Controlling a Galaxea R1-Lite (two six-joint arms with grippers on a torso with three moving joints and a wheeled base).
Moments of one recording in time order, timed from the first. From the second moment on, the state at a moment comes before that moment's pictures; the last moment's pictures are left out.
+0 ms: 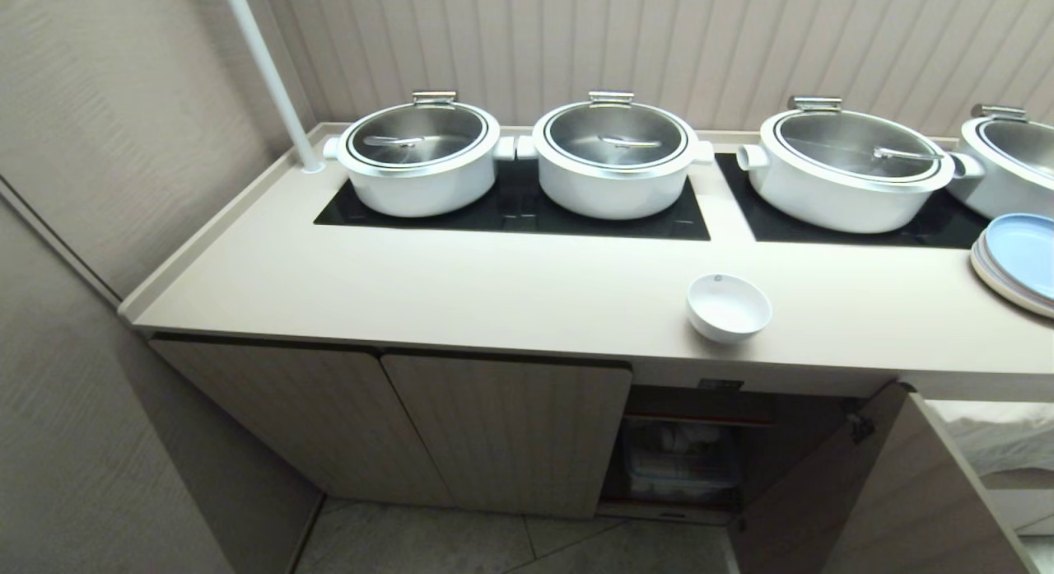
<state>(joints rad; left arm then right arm) 0.00 0.00 0.00 0.00 0.01 -0.03 0.00 0.00 0.00 0.00 0.00 -0.05</state>
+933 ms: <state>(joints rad) 0.00 0.00 0.00 0.00 0.01 -0.03 0.00 0.23 -0.11 -0.06 0.01 -0.06</state>
